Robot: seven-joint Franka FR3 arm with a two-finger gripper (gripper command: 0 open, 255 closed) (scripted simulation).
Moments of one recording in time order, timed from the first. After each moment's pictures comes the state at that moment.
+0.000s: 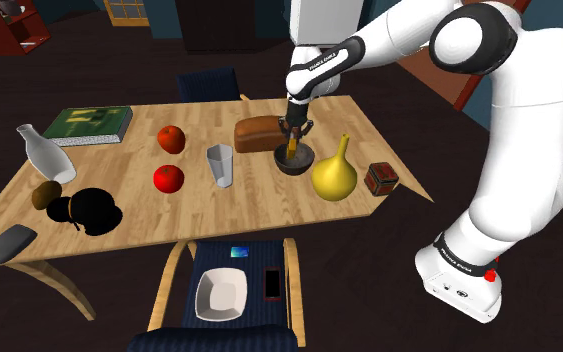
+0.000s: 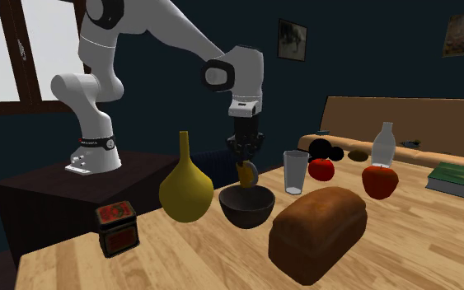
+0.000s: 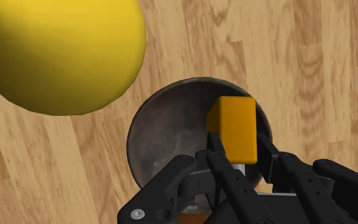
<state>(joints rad) -0.22 0.52 0.15 -1.79 0.05 2.25 0.67</state>
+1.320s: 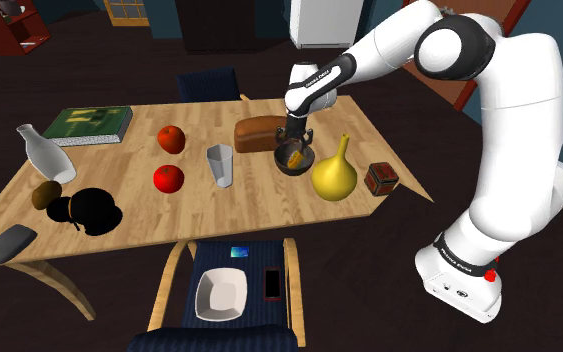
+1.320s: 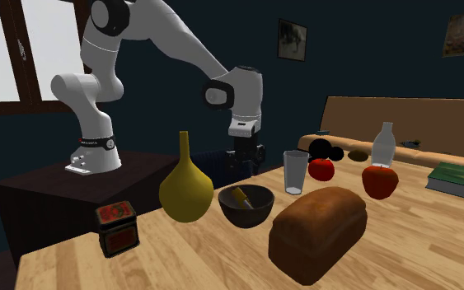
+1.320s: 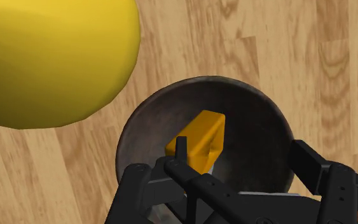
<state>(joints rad) -0.21 0.61 0.15 -1.80 0.04 2.35 0.67</state>
